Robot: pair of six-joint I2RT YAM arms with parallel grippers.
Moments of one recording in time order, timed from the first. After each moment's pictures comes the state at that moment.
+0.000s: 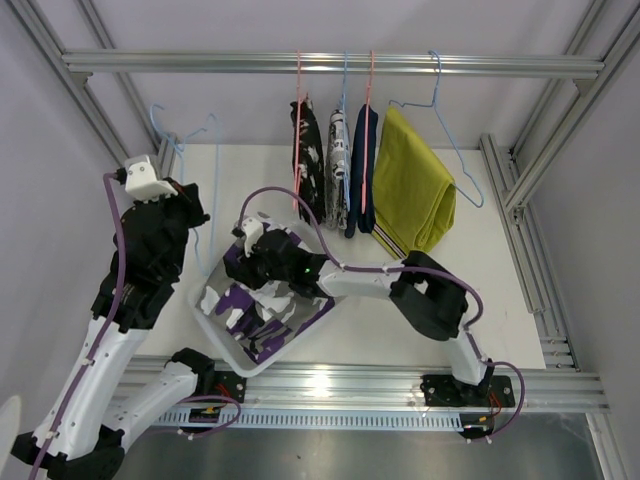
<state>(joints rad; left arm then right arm) -0.40 0.77 1.11 -0.38 -0.49 -0.31 1.12 2.06 1.47 0.21 -0.10 0.32</state>
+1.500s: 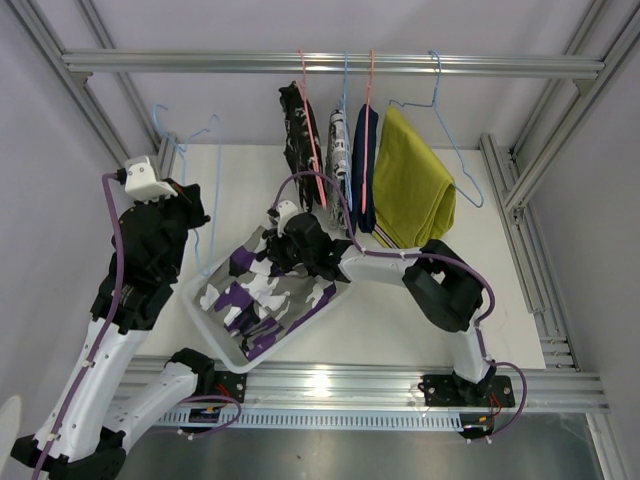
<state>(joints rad) -0.38 0.76 1.10 -0.38 -0.43 -0.32 0.95 2.03 1.35 0.20 -0.06 0.34</state>
